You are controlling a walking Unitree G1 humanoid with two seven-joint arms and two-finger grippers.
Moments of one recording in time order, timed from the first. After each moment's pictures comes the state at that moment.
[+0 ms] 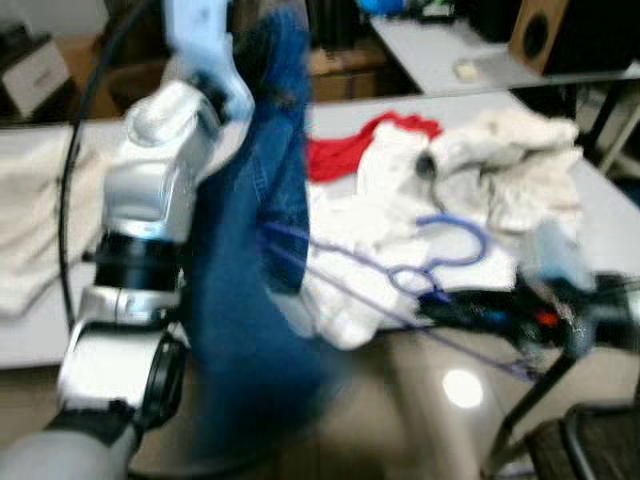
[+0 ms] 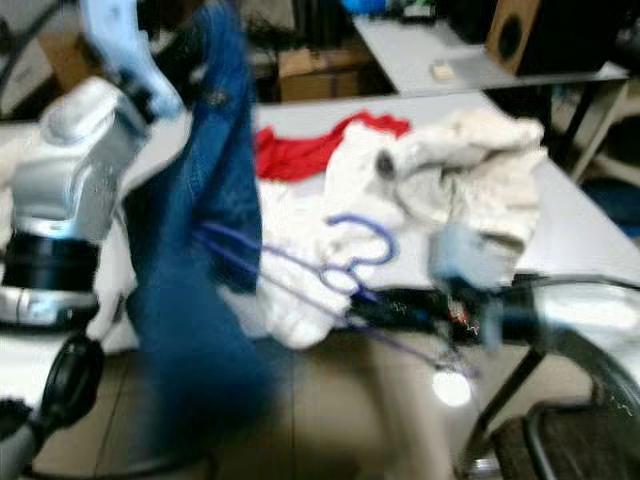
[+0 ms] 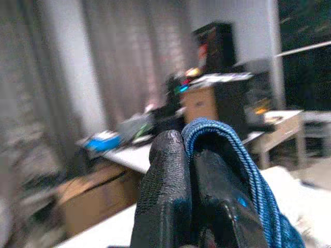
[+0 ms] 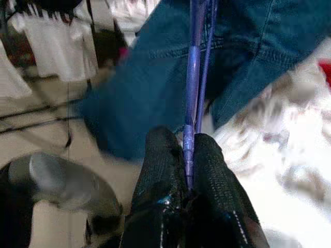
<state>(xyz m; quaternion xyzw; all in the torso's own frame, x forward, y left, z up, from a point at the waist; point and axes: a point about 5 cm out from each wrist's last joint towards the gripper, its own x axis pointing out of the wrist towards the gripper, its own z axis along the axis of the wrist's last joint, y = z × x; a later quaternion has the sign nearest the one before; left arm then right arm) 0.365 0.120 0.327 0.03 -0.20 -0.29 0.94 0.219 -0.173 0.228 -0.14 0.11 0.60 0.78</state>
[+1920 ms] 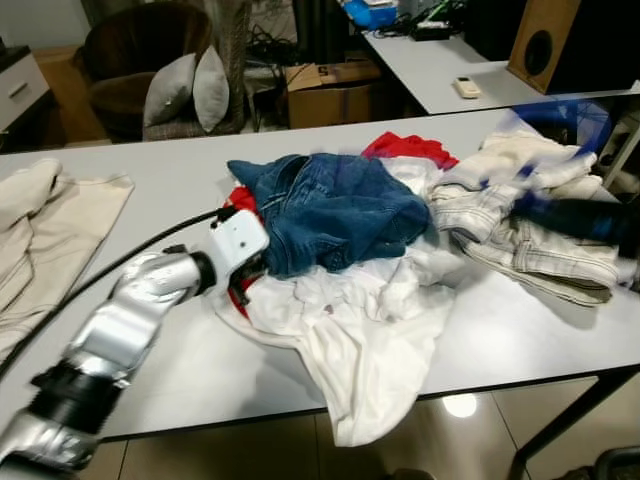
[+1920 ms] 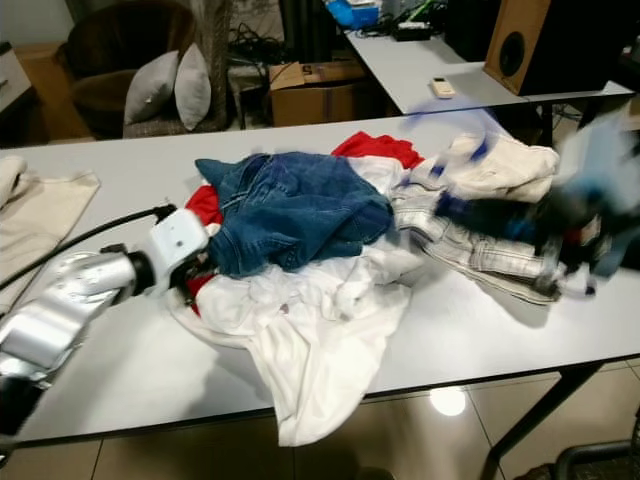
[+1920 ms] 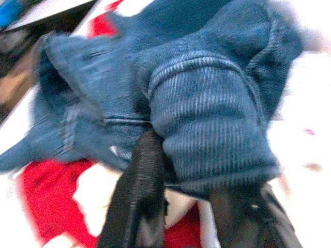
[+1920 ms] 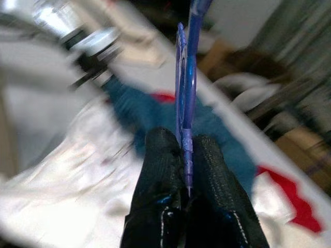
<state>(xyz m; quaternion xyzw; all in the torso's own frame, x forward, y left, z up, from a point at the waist) 0.295 0.167 0.154 0.28 0.10 -0.42 0.86 0.229 -0.244 0.306 -0.22 -0.01 0.47 0.85</state>
